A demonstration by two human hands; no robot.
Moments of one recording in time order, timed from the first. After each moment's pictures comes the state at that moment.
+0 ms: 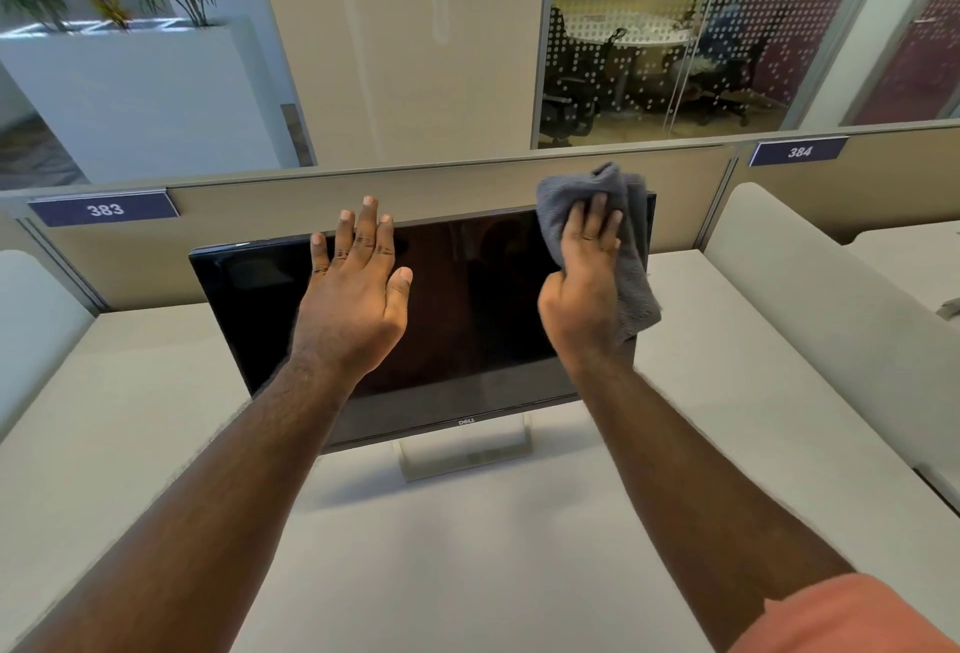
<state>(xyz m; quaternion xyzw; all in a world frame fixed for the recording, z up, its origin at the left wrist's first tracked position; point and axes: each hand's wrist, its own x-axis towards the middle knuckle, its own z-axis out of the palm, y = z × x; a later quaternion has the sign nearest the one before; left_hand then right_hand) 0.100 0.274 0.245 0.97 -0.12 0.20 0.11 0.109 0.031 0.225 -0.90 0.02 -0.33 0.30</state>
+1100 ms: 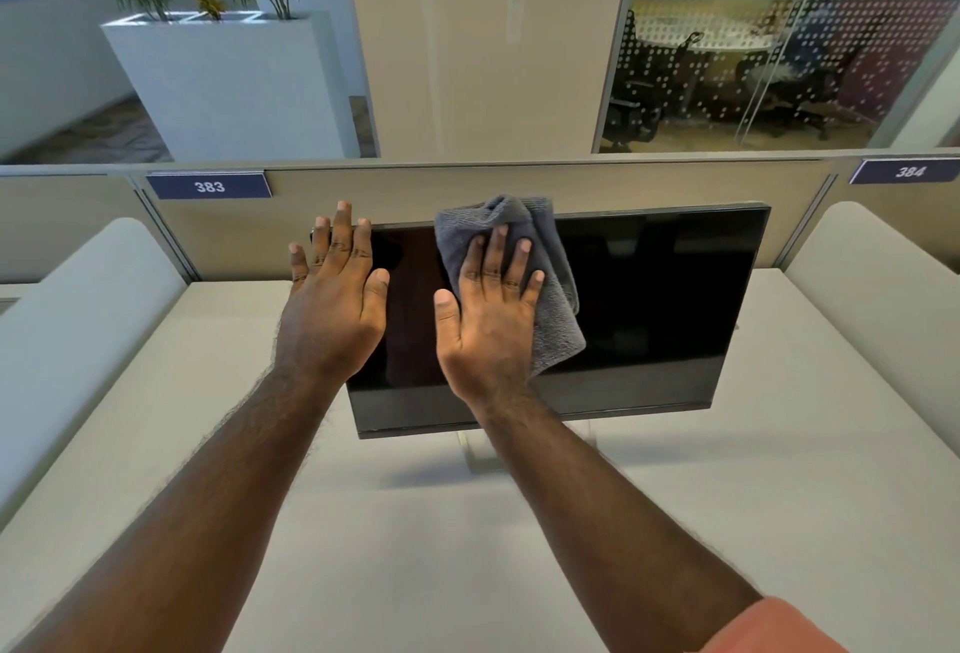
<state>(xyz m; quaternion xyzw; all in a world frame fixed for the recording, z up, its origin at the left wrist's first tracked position) 0.079 0.381 0.237 0.96 -0.04 0.22 0.15 0.086 0.212 0.199 -0.93 -0.09 -0.27 0.24</state>
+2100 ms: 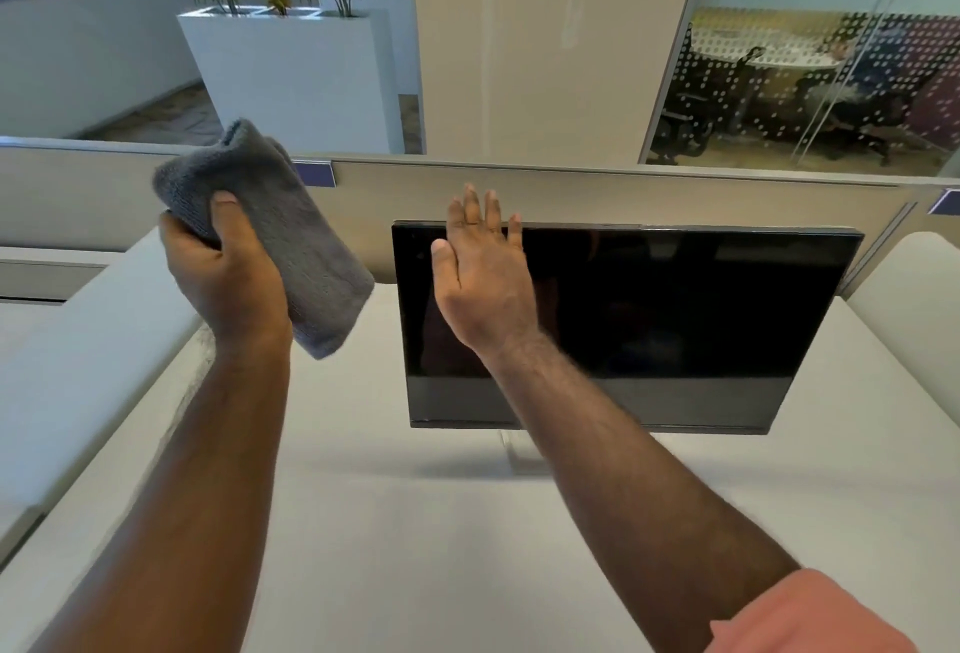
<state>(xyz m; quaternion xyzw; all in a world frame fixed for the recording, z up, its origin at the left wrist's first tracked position) 0.053 0.475 0.282 0.56 0.19 0.54 0.59 0.094 0.276 0.262 -0.91 -0.22 -0.19 0.29</state>
